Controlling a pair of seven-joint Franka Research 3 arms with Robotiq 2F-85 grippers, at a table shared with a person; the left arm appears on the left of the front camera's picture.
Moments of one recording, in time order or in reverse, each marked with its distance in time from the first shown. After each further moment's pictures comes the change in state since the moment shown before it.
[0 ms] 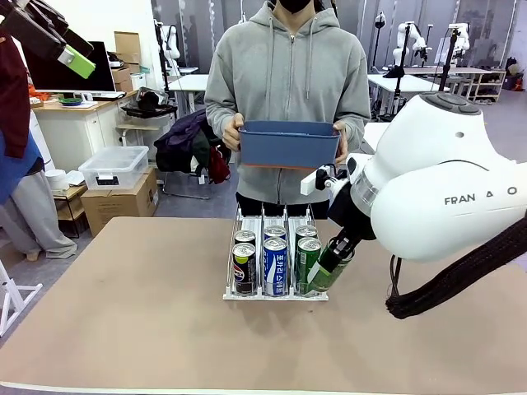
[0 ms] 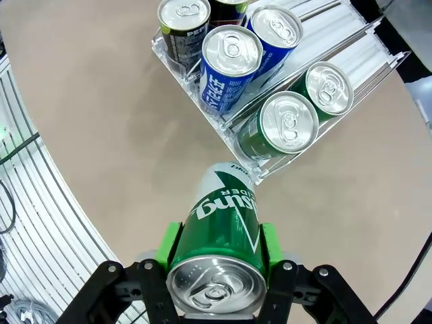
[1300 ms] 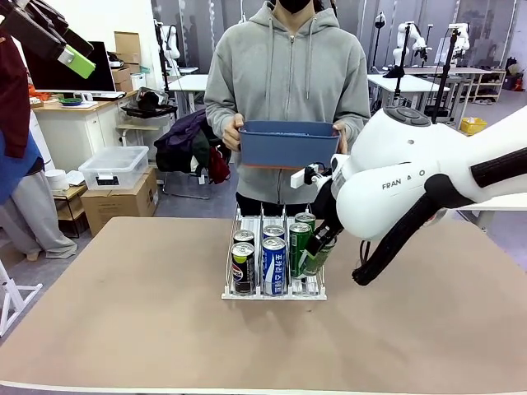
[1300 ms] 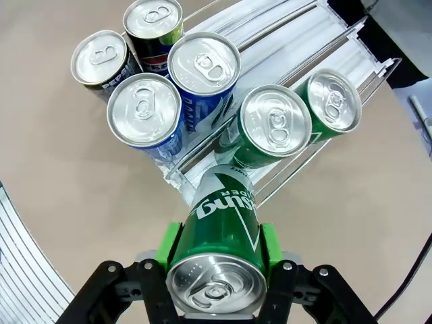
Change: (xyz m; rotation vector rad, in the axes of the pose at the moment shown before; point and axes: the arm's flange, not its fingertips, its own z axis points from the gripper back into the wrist) left arm 0.000 0.000 0.000 0.000 0.000 0.000; right arm 0.044 -0.051 -0.054 -0.015 -0.010 -0.045
